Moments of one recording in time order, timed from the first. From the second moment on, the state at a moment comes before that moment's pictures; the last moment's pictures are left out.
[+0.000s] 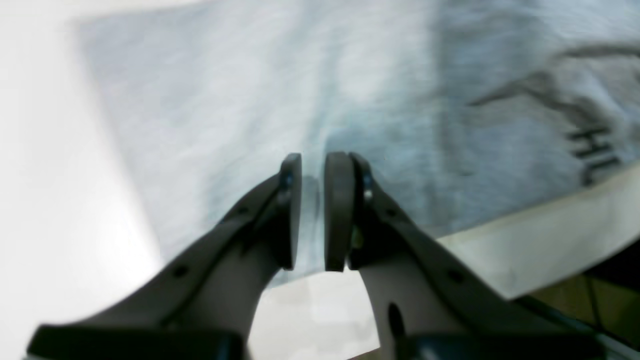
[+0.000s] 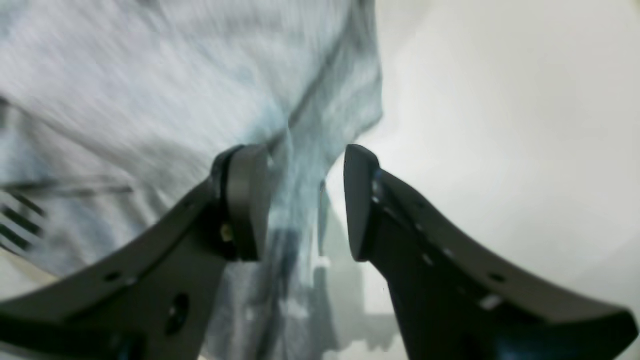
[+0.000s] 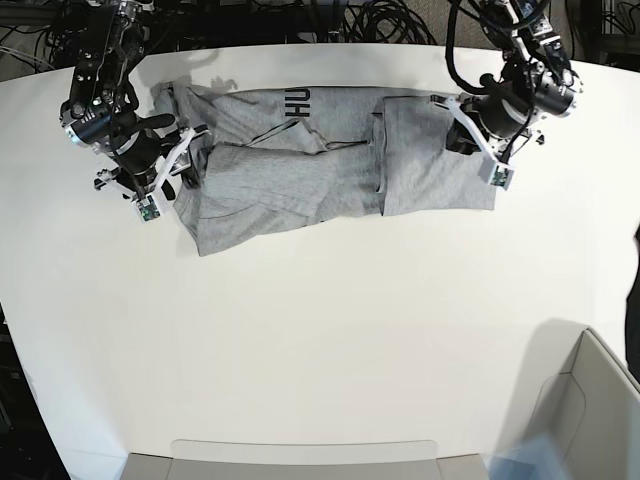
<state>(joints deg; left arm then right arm) 16.0 1.6 -28.1 115.5 -25.2 -33.5 75.3 -12.6 9.5 14.2 112.7 18.4 33.1 -60.2</state>
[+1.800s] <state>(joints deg) 16.3 0.8 -29.7 109.9 -25.2 -33.5 75.1 -5.8 12.8 13.1 75.2 58.0 43.6 -59.2</state>
